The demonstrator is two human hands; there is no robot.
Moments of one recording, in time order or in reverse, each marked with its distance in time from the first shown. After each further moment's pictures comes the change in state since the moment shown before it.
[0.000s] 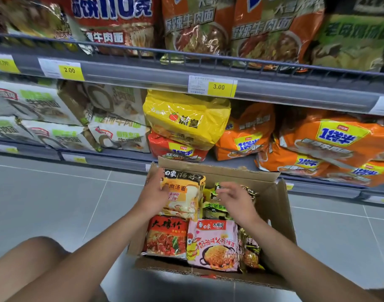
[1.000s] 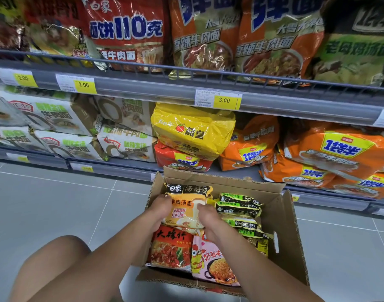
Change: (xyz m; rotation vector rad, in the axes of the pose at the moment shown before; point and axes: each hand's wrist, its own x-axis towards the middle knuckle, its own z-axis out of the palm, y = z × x) left_hand 0.039 -0.035 0.025 -0.268 0.004 -0.535; right_hand 0.032 -0.010 0.104 0.290 -0.133 0.529
